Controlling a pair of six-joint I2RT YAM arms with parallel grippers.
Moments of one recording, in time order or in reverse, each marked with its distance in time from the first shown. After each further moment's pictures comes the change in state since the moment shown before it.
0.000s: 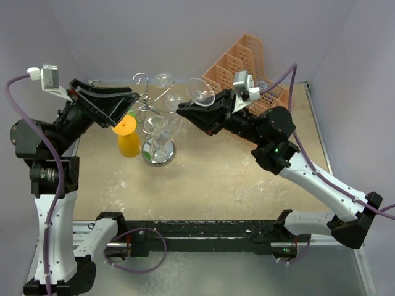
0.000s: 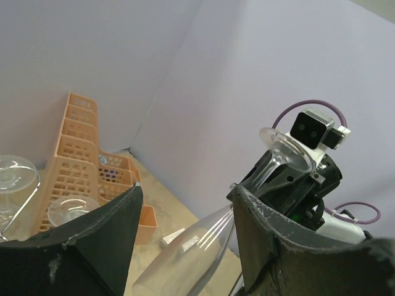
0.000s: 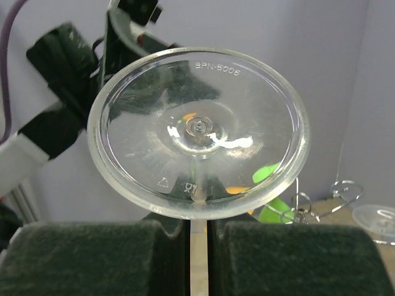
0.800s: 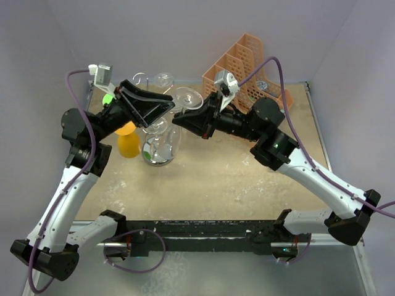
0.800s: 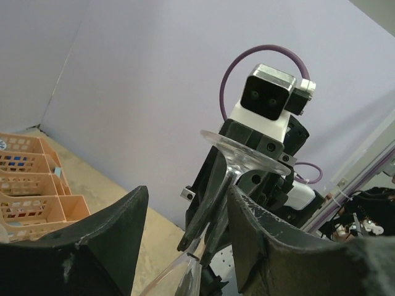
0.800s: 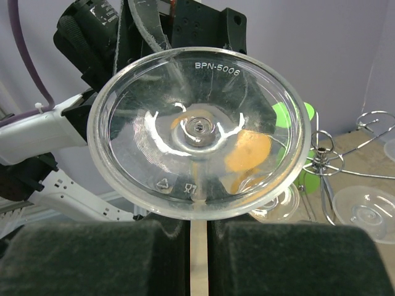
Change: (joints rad) left arm -0.323 0.128 -0.242 0.414 -0.020 -0.108; right arm 0.000 0.040 0.085 -0.329 -0.066 -0.010
